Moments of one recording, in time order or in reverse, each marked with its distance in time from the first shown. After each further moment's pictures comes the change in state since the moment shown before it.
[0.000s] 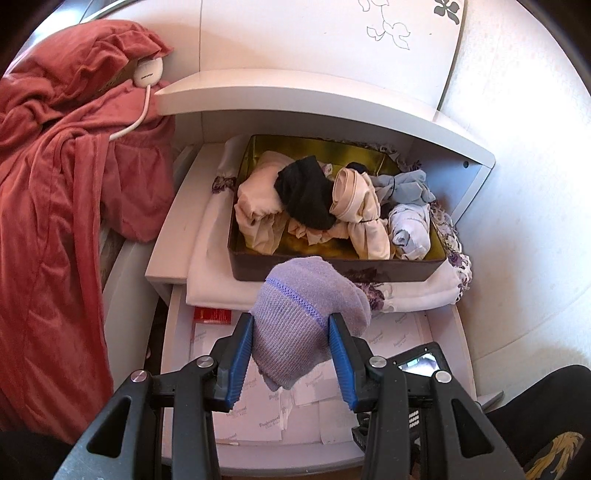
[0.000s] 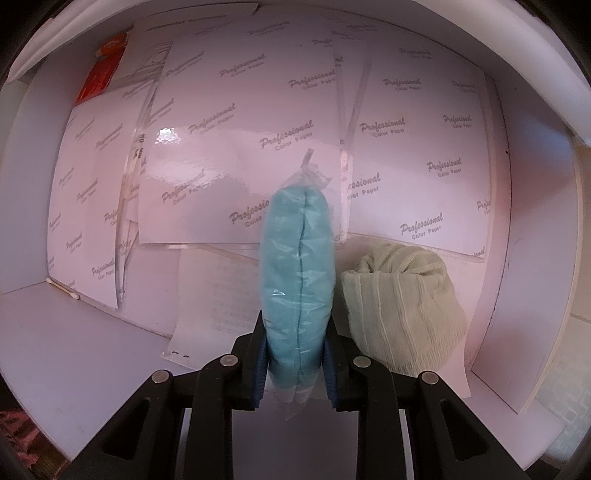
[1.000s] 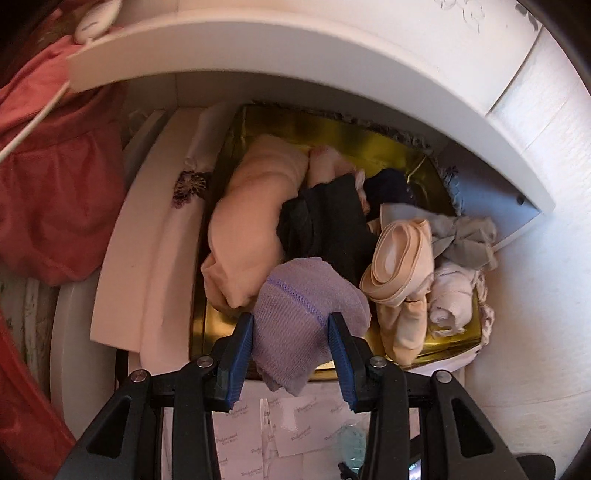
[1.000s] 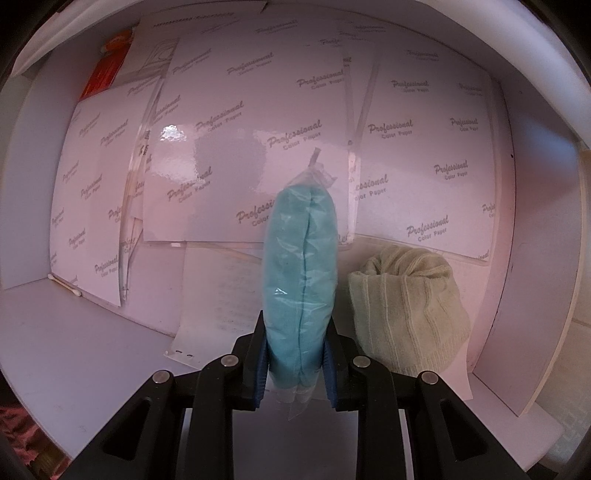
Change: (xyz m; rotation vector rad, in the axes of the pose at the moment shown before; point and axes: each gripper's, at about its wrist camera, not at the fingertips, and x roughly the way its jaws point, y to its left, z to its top) left arm 0.120 0.014 0.096 -0.086 0.221 -0.063; right arm 0.000 0.002 -0.001 -0.026 0.002 0.005
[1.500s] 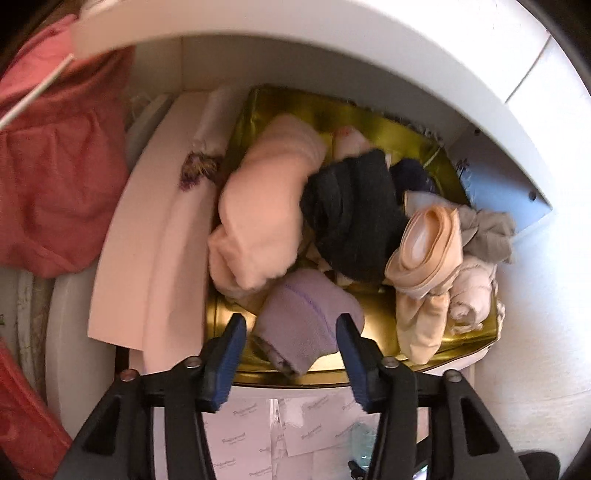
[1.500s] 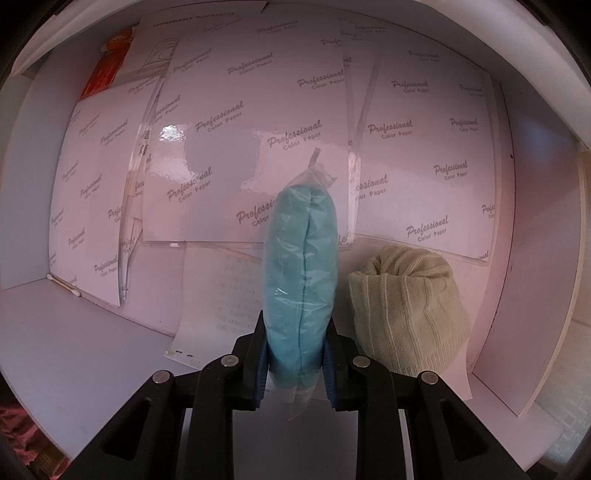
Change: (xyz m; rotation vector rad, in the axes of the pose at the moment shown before) left arm 0.005 0.021 -0.008 -0.032 0.009 -0.015; right arm 0.000 0.000 -0.001 0.000 -0.001 -0.001
